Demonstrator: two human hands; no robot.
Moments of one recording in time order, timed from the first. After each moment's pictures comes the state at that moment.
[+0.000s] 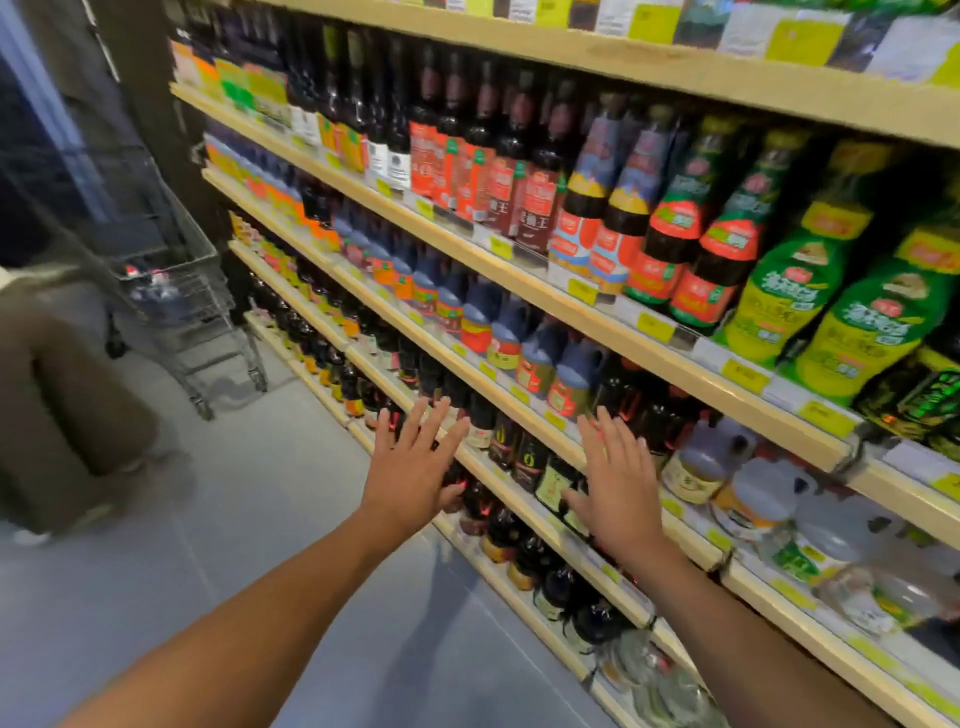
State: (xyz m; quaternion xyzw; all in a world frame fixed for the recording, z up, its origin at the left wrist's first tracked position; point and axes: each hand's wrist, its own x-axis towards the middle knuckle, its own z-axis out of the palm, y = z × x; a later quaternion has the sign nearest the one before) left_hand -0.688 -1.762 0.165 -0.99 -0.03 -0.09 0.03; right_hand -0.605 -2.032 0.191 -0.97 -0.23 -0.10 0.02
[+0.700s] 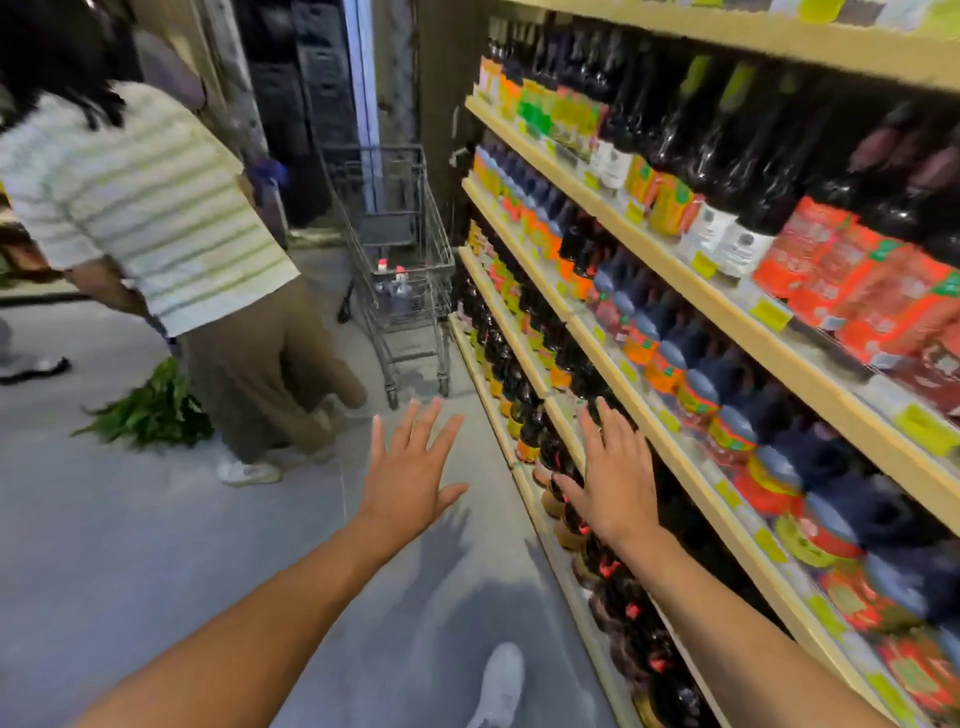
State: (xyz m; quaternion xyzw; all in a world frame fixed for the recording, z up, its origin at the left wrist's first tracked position) left_hand -0.710 -1.394 0.157 -0.95 -0.31 -0.08 0.01; right_hand -0.509 -1.576 0.182 -0.88 -0.45 -0.08 0.09
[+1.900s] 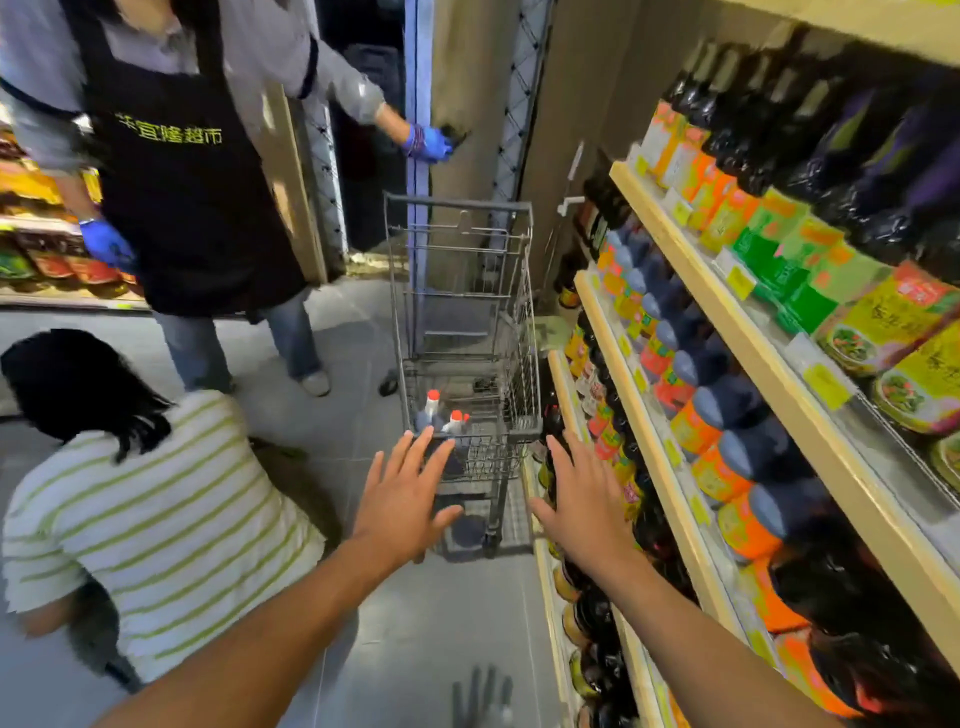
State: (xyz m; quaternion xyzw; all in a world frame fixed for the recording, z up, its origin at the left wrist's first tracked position) left_hand -0.366 -0.739 0.128 -0.89 -0.44 -0.03 -0.11; right_hand -0.144 -0.850 0.141 -0.83 -0.56 0.03 0.09
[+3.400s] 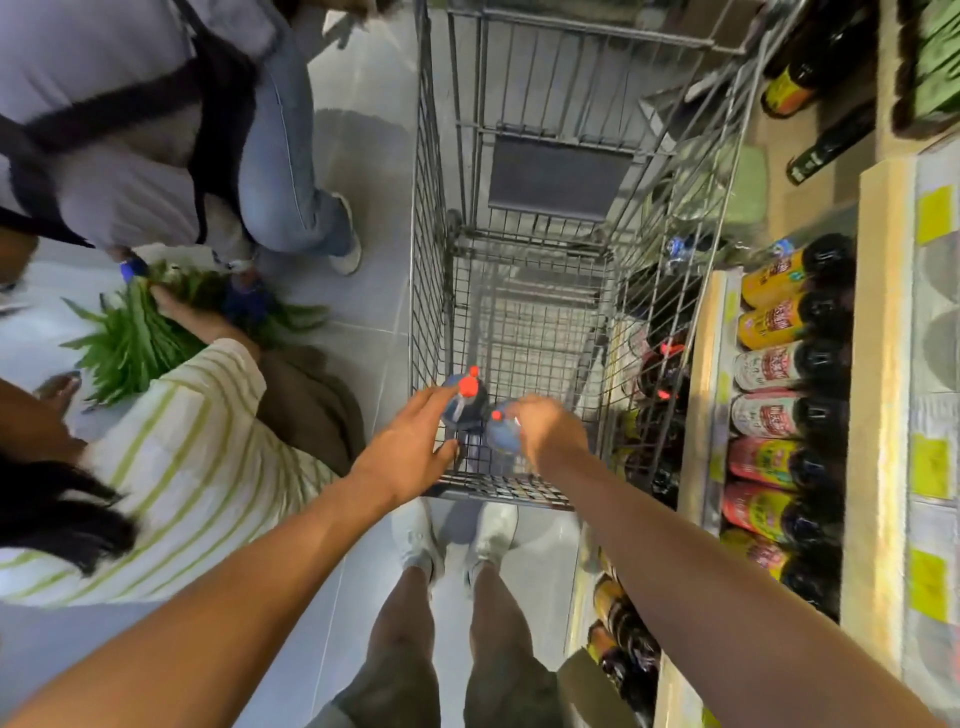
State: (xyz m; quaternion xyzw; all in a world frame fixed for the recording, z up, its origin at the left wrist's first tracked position) left_hand -0.237 -0.411 -0.064 -0.76 -0.52 0.02 -0.40; right_hand -0.028 -0.427 -0.125 -0.68 -0.61 0.37 -0.15
